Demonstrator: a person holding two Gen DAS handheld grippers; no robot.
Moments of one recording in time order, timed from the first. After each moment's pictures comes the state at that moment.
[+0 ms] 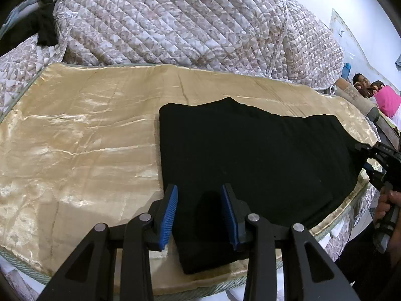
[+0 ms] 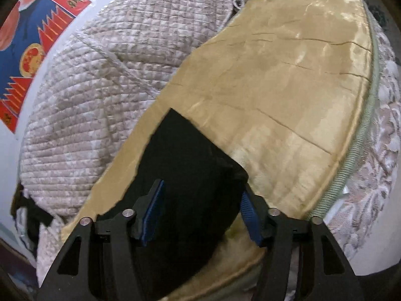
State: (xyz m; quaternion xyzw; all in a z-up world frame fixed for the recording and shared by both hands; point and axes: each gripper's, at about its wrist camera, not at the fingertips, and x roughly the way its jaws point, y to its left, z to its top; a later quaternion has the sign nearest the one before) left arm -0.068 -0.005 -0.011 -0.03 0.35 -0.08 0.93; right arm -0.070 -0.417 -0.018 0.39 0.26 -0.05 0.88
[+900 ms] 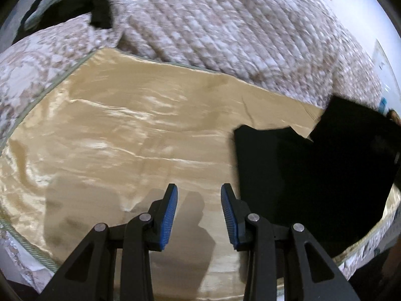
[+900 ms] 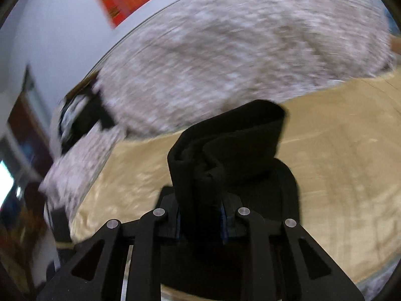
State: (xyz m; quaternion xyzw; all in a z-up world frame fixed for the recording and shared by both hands) left arm -0.062 0.065 0.008 -0.09 0.35 0.04 0.93; right arm -0.038 -0.194 0.072 0.14 0.28 0.24 0.92
